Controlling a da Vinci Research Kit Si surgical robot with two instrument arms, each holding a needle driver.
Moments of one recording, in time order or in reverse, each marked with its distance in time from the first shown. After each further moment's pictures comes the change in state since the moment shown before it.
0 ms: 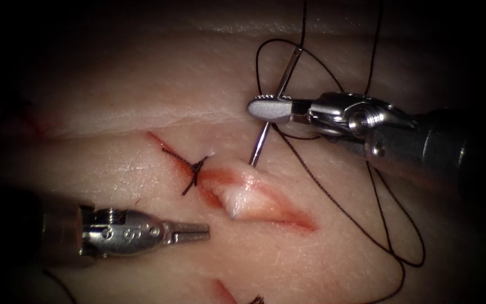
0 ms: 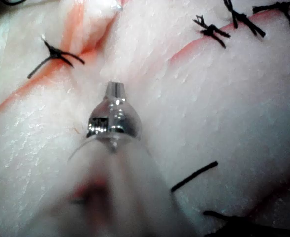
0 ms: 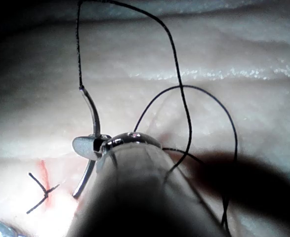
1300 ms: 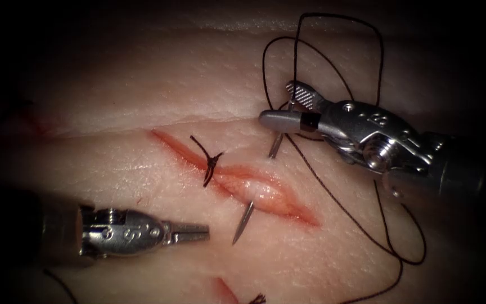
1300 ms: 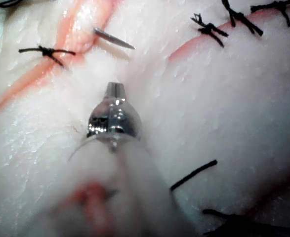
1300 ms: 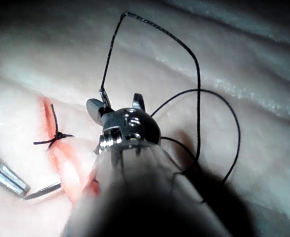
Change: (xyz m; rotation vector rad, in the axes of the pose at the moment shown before) right arm 0.002 0.000 -0.003 -0.541 0.051 -0.810; left arm 0.000 0.000 0.000 0.001 -0.001 0.002
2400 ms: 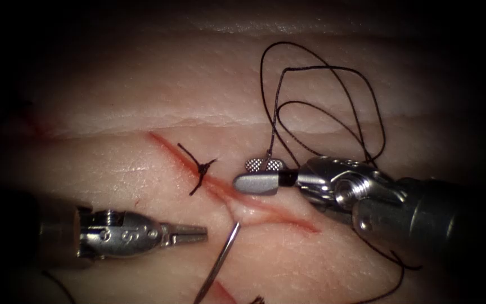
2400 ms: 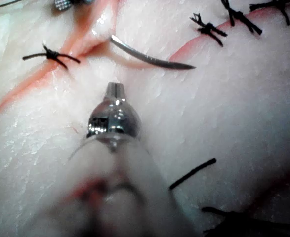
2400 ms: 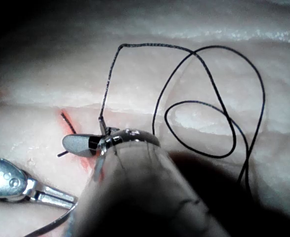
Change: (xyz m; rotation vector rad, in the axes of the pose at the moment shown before) right arm -0.004 -0.004 0.000 0.344 0.003 0.597; left arm 0.001 0.001 -0.001 -0.011 0.001 0.091
